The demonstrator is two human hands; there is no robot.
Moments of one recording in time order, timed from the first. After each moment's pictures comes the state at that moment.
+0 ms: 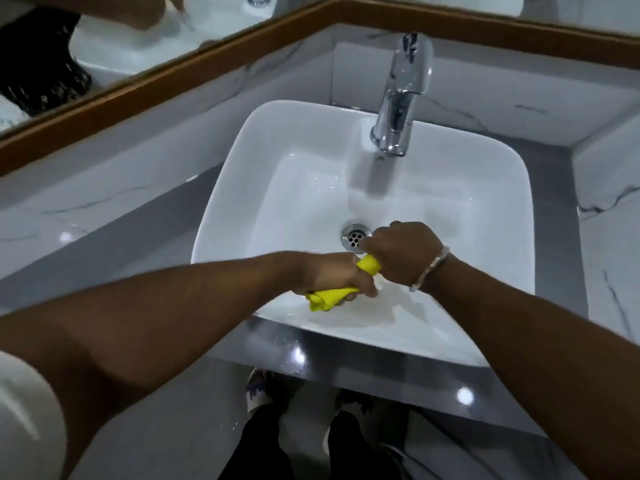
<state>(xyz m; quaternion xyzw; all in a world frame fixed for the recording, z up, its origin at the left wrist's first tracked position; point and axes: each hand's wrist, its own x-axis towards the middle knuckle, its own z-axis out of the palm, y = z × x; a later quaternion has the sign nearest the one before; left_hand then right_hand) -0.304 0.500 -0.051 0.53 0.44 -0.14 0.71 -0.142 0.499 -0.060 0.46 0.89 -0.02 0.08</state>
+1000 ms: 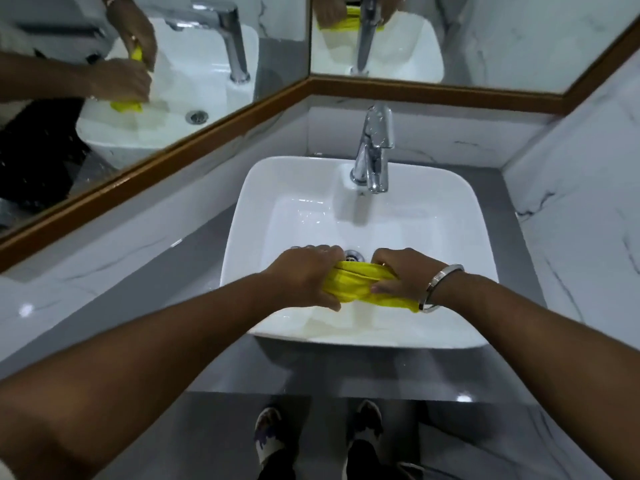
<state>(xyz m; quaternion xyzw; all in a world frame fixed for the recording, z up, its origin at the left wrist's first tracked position) -0.372 0.516 -0.013 0.92 0.33 -0.02 0.22 -0.154 0.466 0.011 0.61 0.73 -0.32 0.05</state>
